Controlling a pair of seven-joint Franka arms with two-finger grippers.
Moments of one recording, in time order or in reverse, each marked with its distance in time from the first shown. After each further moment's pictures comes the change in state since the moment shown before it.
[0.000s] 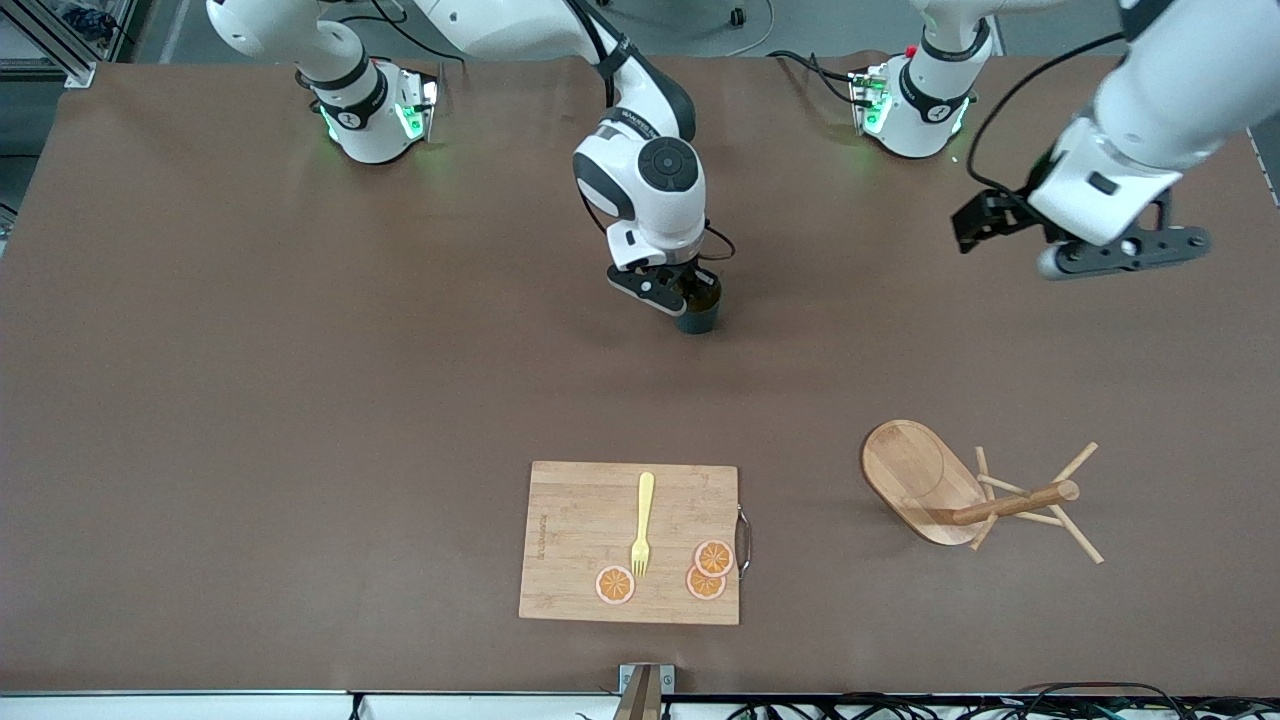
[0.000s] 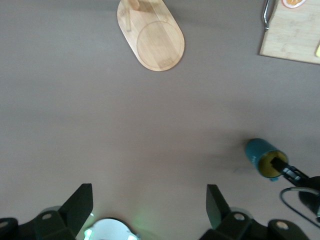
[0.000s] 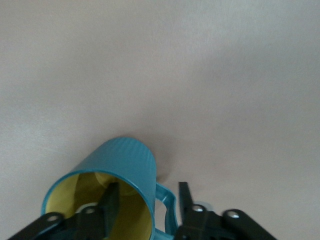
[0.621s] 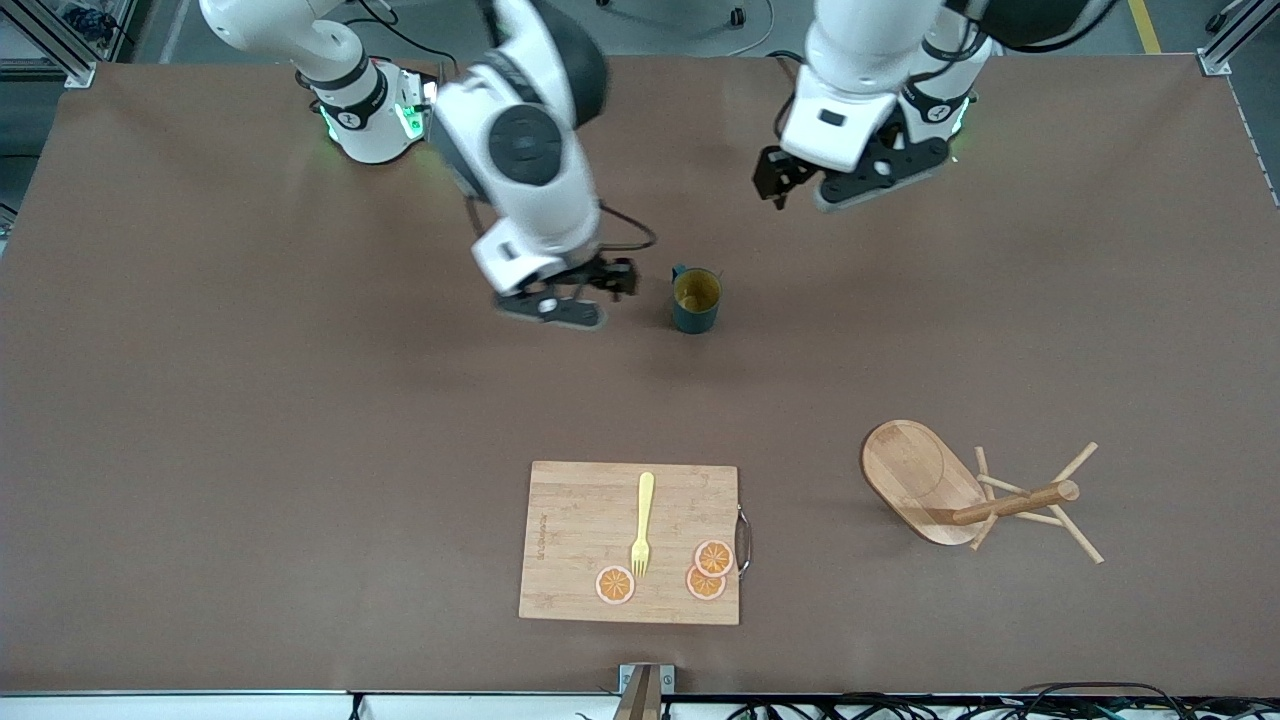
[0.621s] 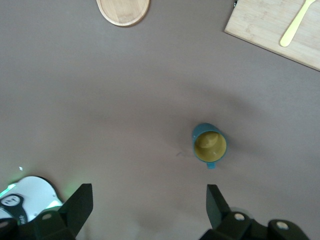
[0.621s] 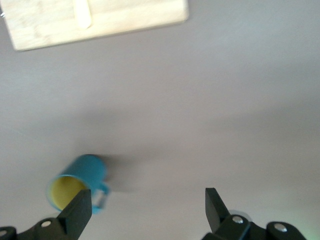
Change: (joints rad) left arm -0.013 0.004 -0.362 -0.088 0.017 0.114 -0.593; right arm -0.295 -0.297 -0.014 0.067 0.003 -0.460 -0.613
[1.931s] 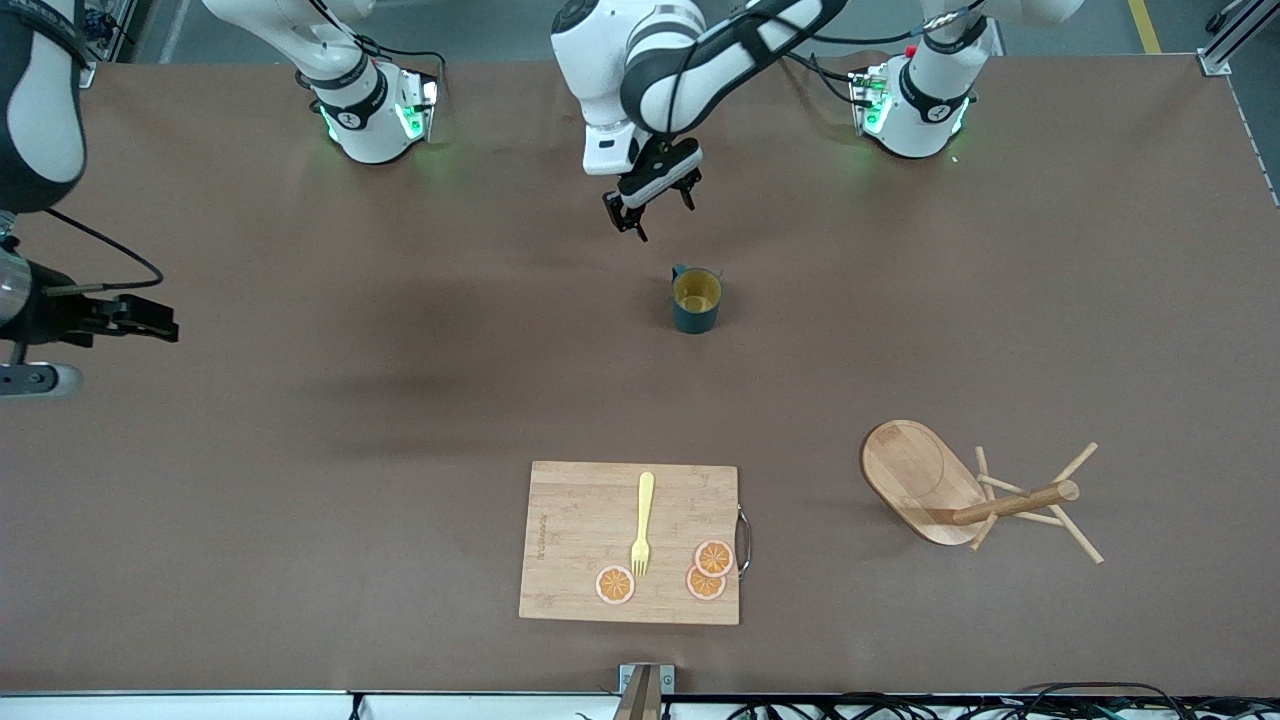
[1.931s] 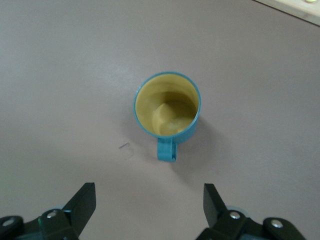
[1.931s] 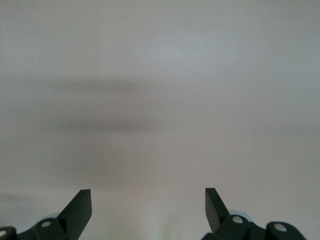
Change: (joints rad) left arm -0.457 0.540 -0.123 -0.176 0.794 0.238 -1.116; right arm -0.698 -0.130 -0.004 0.093 -0.173 -0.263 -0.877
